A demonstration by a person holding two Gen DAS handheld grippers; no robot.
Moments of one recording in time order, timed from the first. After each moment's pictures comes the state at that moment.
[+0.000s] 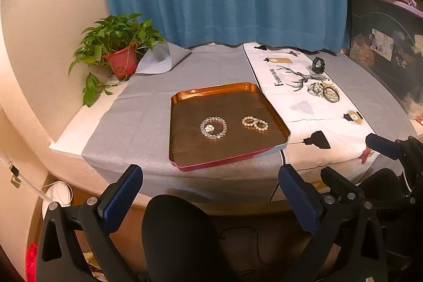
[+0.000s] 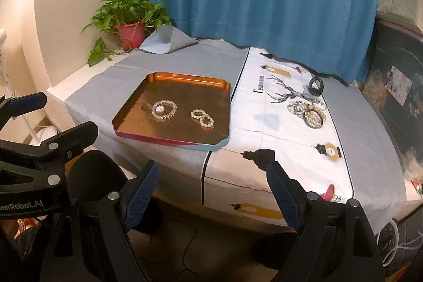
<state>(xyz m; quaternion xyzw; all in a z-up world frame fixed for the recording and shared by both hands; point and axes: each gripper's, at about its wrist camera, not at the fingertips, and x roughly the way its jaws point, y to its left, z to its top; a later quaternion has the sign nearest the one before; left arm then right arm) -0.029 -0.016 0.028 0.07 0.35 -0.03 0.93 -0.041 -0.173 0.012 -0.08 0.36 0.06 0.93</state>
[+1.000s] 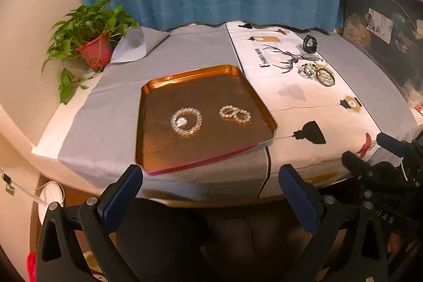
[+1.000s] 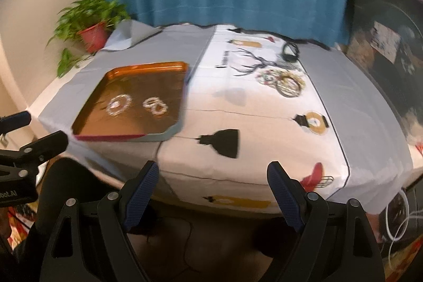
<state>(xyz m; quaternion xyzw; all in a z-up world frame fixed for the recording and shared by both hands) 0.025 -0.058 0.002 0.08 0.40 -0.06 0.91 0.000 -0.264 -0.022 0.01 0.39 -0.01 0.92</state>
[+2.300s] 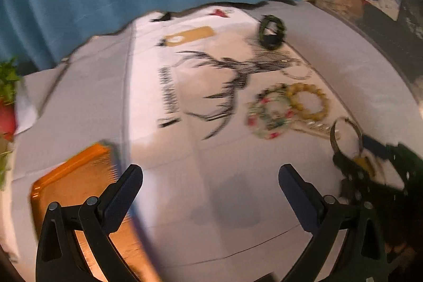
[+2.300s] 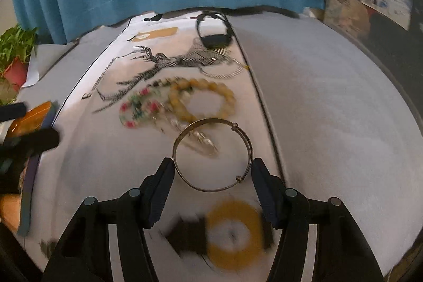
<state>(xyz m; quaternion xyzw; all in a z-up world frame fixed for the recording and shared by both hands) 0.256 -0.265 -0.066 0.14 0.46 -0.19 0.86 0.181 -0.449 -0.101 0.06 0.43 -0.08 0.90</state>
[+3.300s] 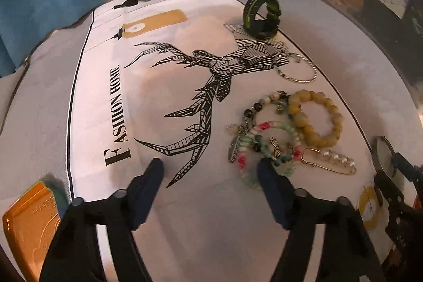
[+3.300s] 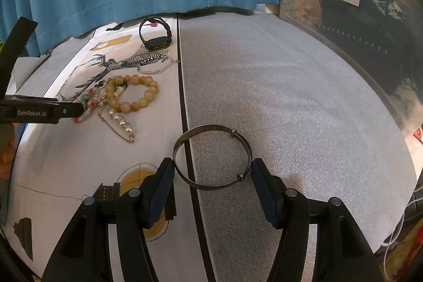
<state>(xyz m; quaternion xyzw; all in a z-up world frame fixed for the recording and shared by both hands) 0.310 -0.298 -0.107 0.14 0.49 -0.23 0.83 0.154 -0.494 -0.105 0.05 0.41 -0.15 0.90</state>
